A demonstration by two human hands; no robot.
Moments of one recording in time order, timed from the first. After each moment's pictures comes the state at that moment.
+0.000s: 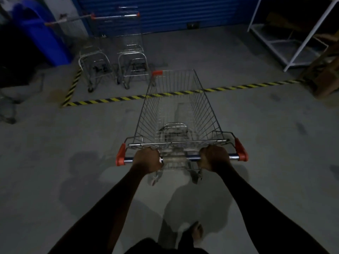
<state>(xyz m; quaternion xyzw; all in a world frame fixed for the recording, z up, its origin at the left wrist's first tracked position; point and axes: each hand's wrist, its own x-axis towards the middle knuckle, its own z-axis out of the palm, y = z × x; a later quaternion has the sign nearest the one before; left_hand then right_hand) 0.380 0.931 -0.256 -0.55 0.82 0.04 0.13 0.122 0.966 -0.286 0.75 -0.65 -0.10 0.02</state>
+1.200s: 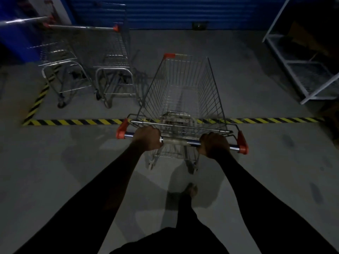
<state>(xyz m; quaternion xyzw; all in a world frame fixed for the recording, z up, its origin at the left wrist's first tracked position) 0.174 0.256 -0.258 -0.54 0.83 0.01 0.11 -0.077 0.303 -0.279 0.73 -0.67 -0.13 -0.01</state>
